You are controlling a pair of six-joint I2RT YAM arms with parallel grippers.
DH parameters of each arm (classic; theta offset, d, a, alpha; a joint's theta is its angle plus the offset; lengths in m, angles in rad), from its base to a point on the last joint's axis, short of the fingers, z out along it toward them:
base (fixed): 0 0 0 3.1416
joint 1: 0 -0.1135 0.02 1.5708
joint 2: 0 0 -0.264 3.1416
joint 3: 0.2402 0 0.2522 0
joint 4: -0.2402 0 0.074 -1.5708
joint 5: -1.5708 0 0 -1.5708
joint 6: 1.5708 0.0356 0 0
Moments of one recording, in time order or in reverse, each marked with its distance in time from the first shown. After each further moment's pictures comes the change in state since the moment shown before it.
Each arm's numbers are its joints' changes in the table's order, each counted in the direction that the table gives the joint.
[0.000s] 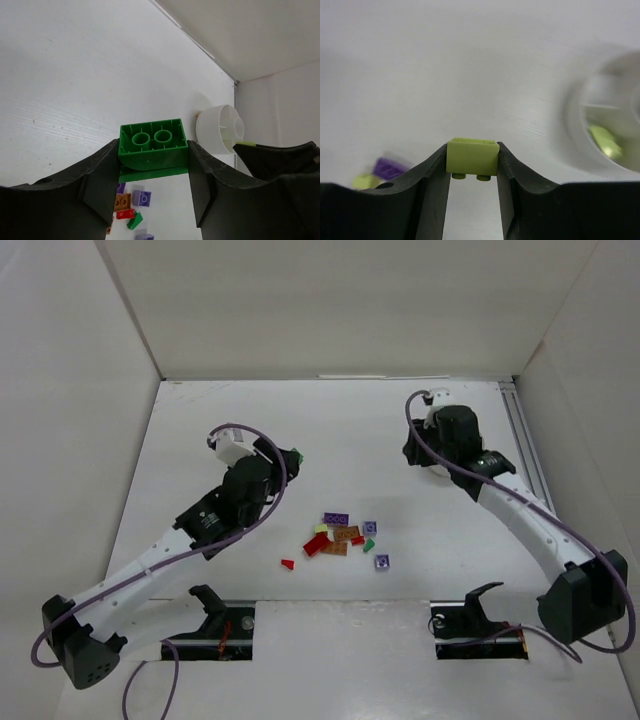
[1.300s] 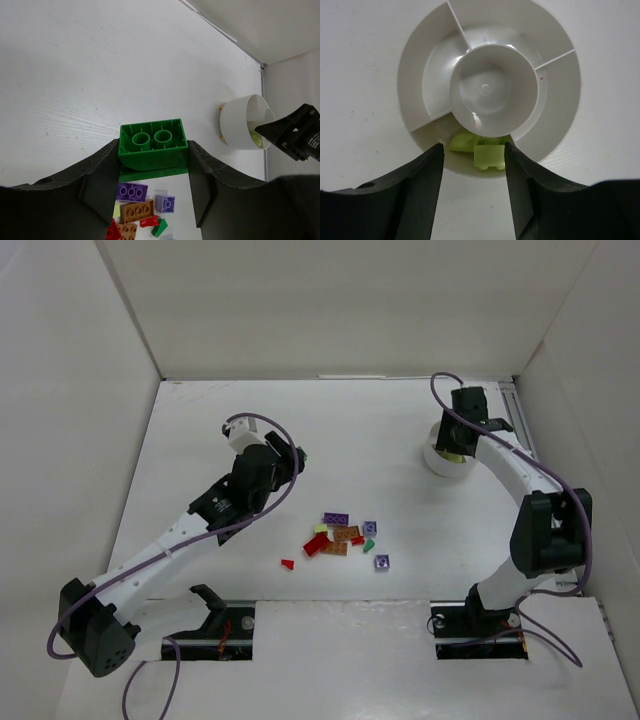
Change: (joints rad) left arm -0.094 0.132 0.006 0.077 -0.134 0.143; right arm 0.319 0.396 0.215 -0.204 -0.319 0.105
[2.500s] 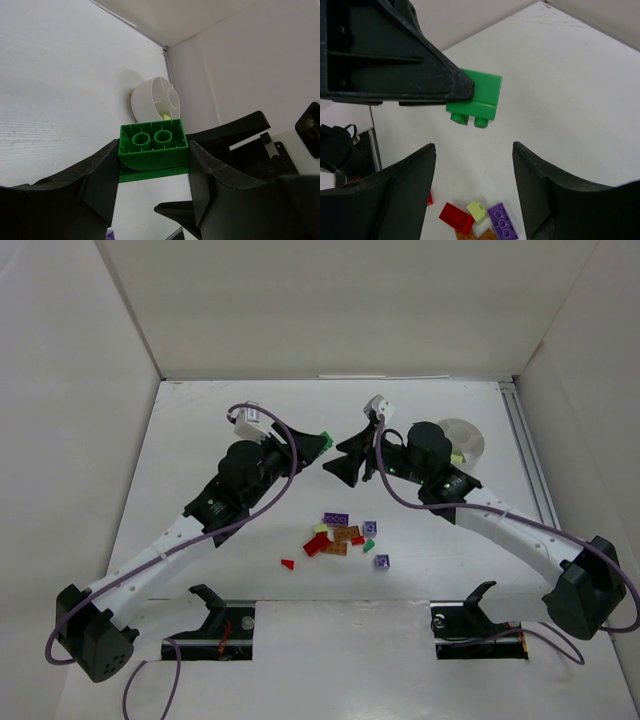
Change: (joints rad) left arm -0.018 -0.028 -0.005 0.259 -0.301 -0.069; right arm -0.565 -0.348 -0.294 0.746 0.715 -0.107
